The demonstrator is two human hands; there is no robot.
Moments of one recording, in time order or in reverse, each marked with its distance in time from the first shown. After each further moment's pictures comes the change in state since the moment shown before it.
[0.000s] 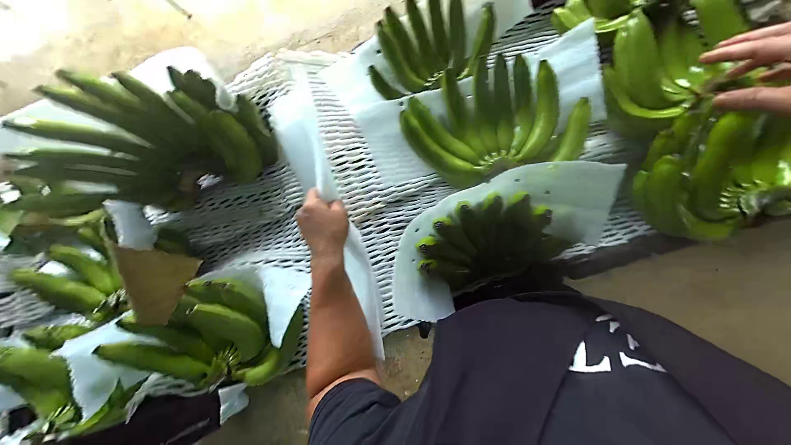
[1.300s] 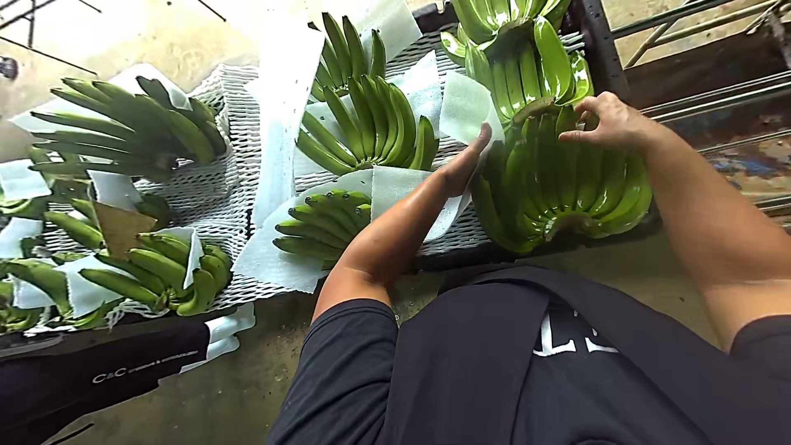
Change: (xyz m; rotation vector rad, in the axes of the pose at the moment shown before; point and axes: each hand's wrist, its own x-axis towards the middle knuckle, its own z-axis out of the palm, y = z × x) left_hand -0.210 0.416 0.187 -0.846 -1.185 -0.028; right_hand 0.048 0.269 0.007 0.137 -0.182 -0.131
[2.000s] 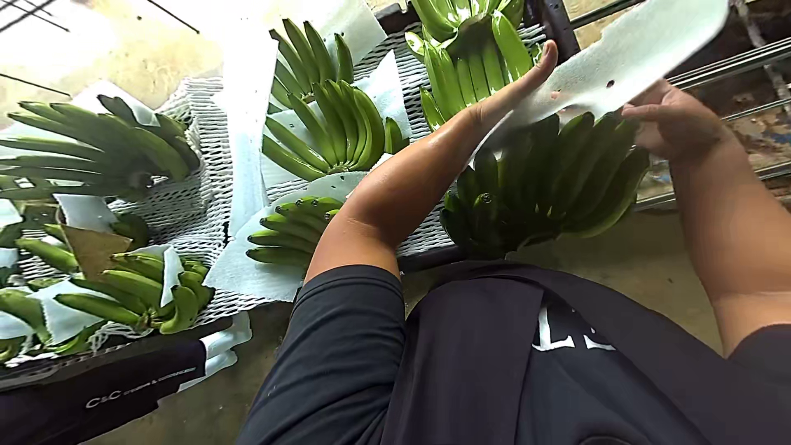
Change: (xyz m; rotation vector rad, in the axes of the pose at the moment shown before) left_hand 0.018 0.085 0.099 0.004 -0.327 0.162; right_hand -0.093 0.050 -0.034 1.257 0.129 -0.167
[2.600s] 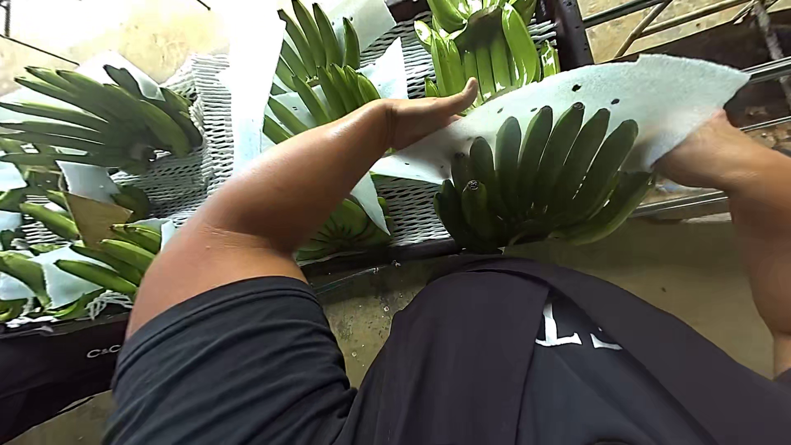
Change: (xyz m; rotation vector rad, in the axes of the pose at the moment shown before) left_hand -0.080 0.021 -0.038 0.478 0.261 -0.426; right_hand -0.034 -0.036 0.003 -1.705 -0.213 -0.051
